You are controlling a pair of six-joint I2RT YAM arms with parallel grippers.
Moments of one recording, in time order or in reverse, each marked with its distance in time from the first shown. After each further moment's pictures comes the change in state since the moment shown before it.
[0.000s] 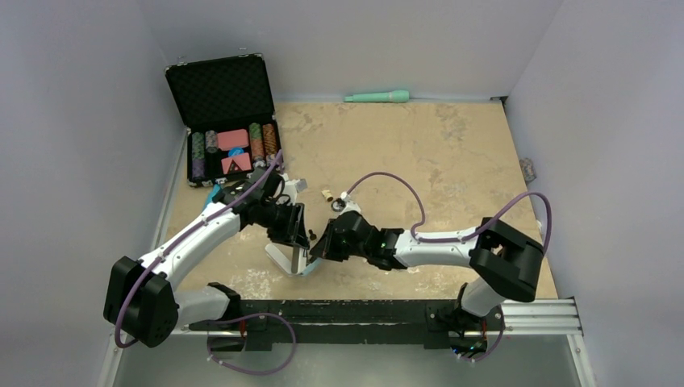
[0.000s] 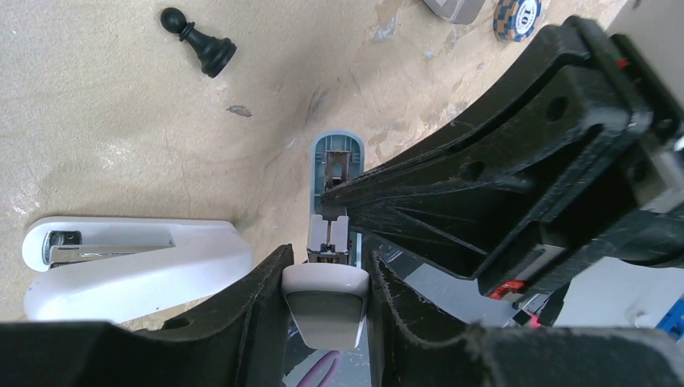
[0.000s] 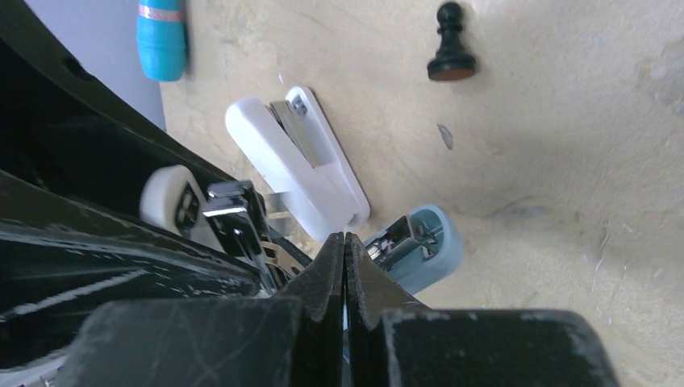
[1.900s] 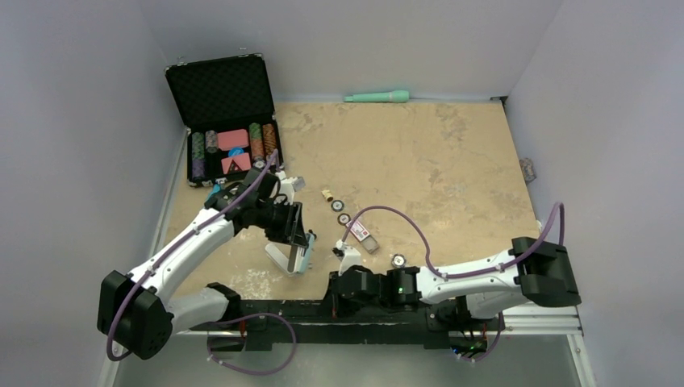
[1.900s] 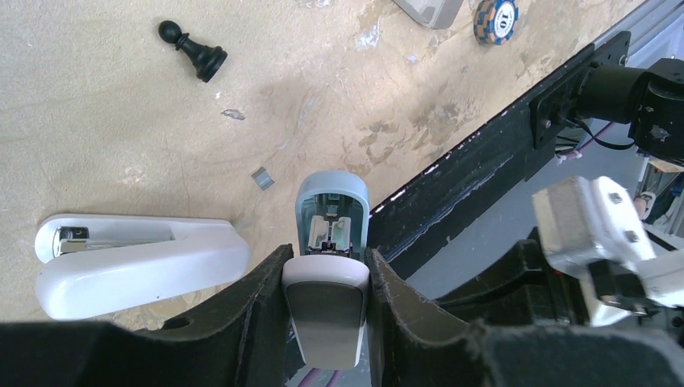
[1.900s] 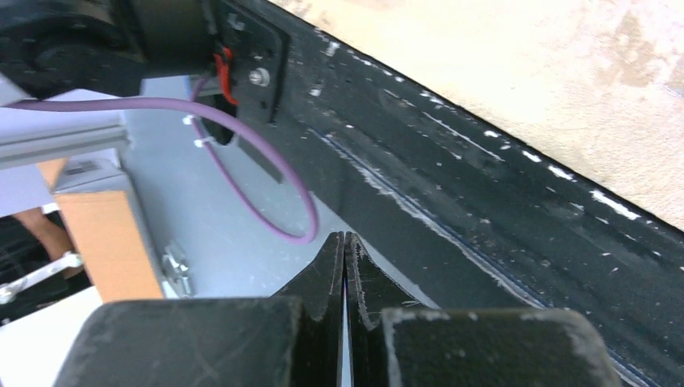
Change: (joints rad) left arm -0.005 -0.073 0.002 -0.011 -0.013 0.003; right arm 0.407 -0.193 -0.107 -0.203 0.102 0.126
